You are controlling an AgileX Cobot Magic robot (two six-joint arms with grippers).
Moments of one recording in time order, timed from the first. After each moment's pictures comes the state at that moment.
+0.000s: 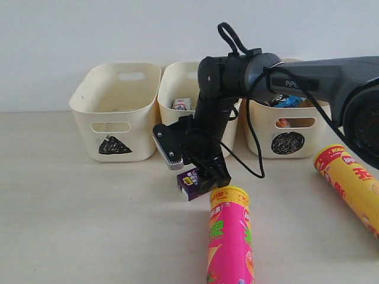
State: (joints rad) left arm -0.01 0.00 0.00 0.01 0.28 -0.02; right arm 0.56 2.32 -1.90 0.18 1.02 -1.60
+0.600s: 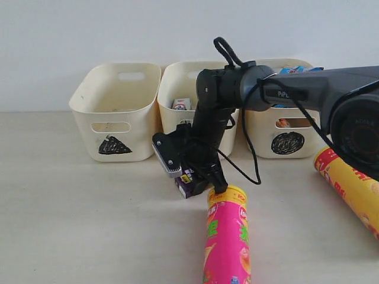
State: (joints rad) left arm -0.01 0.00 0.00 0.01 0.28 -0.02; right arm 0.56 2.37 -1.91 0.18 0.98 -1.62
